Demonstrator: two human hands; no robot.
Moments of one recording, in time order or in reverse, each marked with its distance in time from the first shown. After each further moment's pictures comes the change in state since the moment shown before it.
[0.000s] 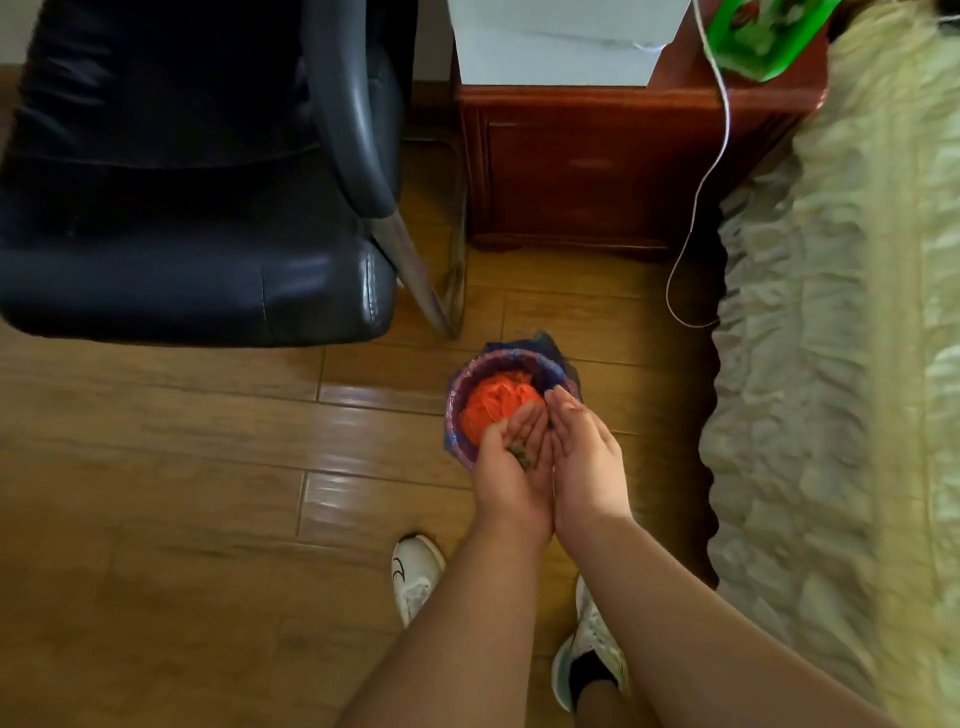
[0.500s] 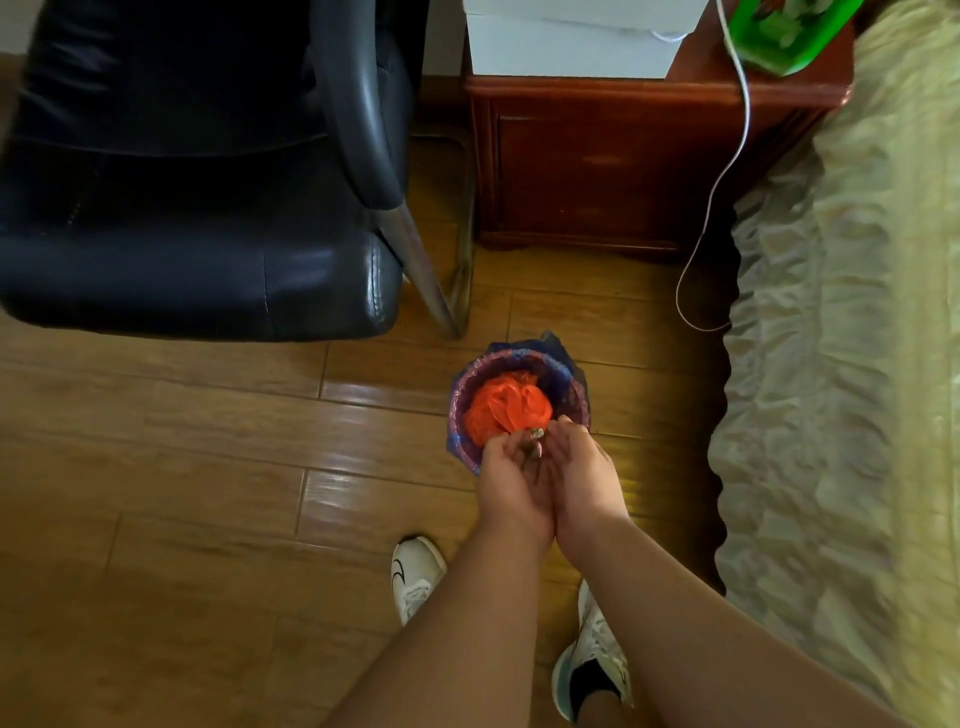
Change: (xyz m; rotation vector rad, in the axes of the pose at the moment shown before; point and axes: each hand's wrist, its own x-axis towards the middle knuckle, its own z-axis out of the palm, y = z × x) left_hand 0.017 -0.002 -0.014 0.025 0.128 -0.065; right_hand 0.019 0.020 -0.006 -0.026 0.052 0.167
